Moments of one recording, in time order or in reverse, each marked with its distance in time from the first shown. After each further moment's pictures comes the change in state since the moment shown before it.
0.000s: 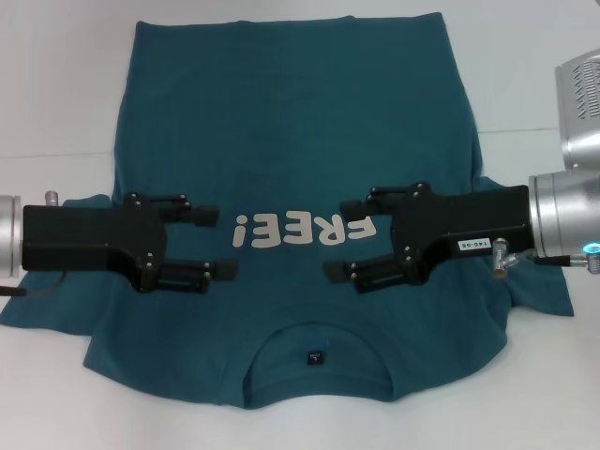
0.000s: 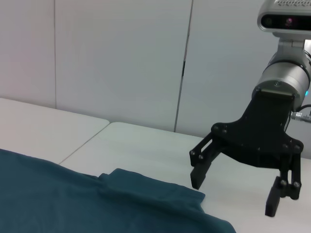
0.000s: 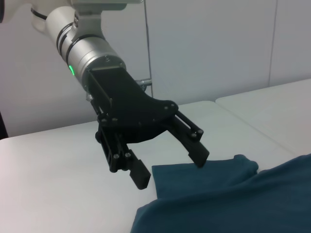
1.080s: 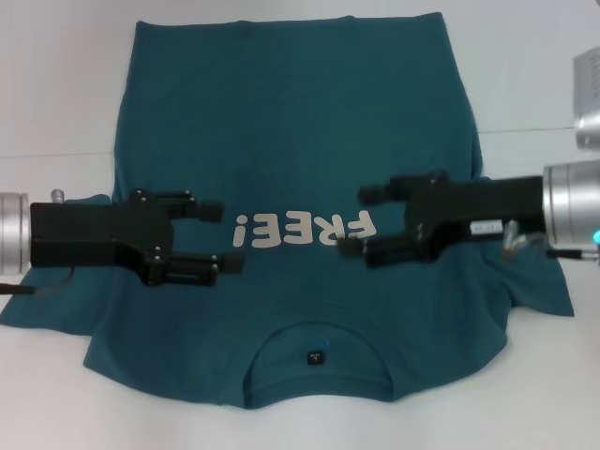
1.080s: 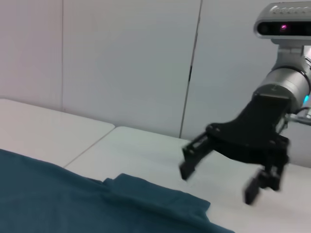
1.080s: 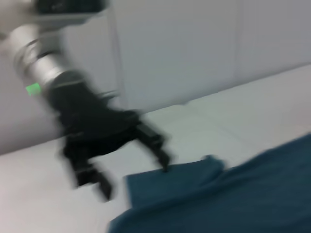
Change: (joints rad) left arm -0.002 -0.018 -0.017 -0.006 0.005 -0.014 -0.023; right arm -0.001 -0.005 0.045 0.016 -0.002 0.030 0.066
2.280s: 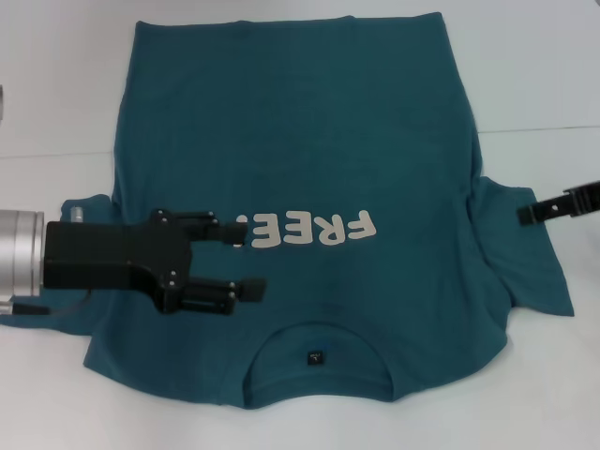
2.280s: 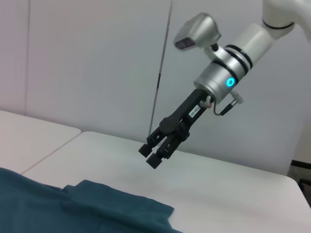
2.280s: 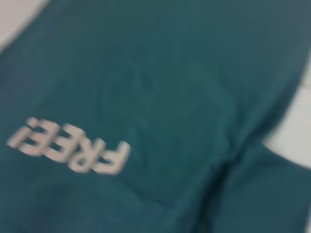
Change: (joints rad) left arm 0.003 -0.026 -0.001 -0.003 0.006 0.075 0.005; right arm 0.108 -0.067 0.271 -0.117 -0.712 0.000 0.679
